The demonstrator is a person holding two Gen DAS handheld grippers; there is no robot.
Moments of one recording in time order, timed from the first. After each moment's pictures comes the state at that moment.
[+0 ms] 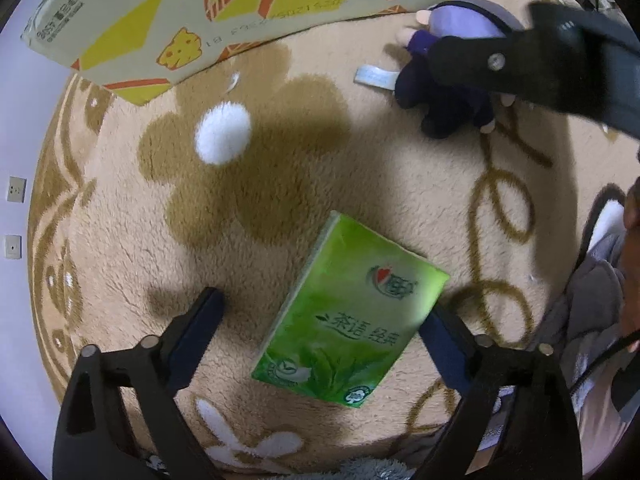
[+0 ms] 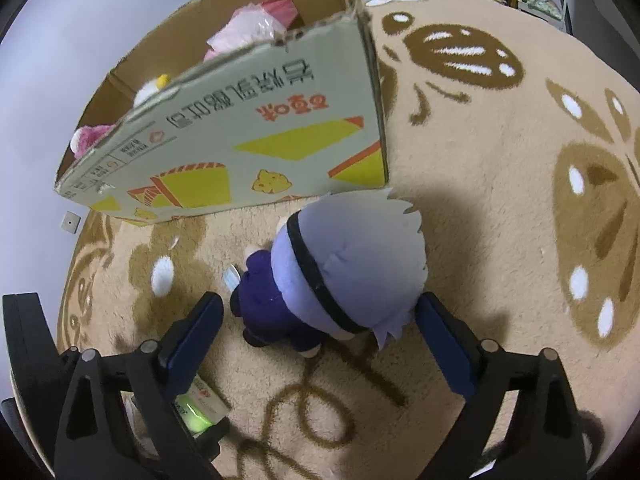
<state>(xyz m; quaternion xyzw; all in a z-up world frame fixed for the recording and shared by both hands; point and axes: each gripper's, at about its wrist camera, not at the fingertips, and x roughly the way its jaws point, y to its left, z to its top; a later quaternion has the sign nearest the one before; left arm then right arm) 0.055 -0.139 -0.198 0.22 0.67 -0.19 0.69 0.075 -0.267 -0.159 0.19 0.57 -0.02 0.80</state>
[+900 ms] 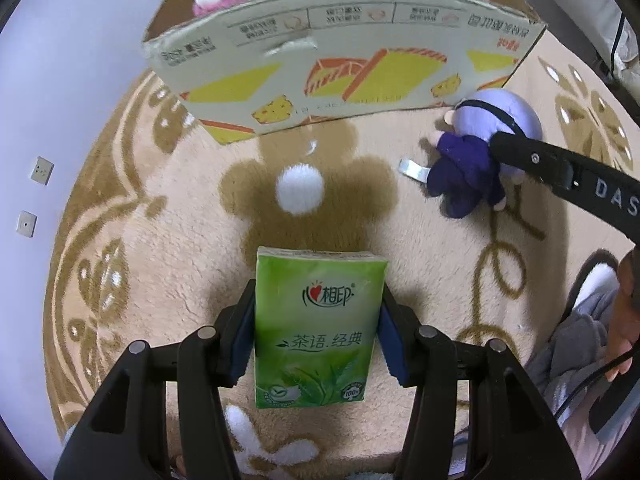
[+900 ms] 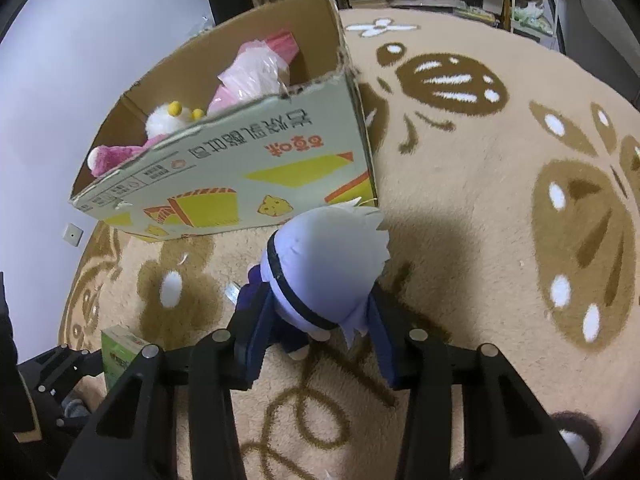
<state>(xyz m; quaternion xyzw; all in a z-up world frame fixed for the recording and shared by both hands) 0.069 -0.103 -0.152 0.16 0.60 -0.15 0.77 0.064 -0.271 -0.138 0.19 0.53 -0.03 0.83</state>
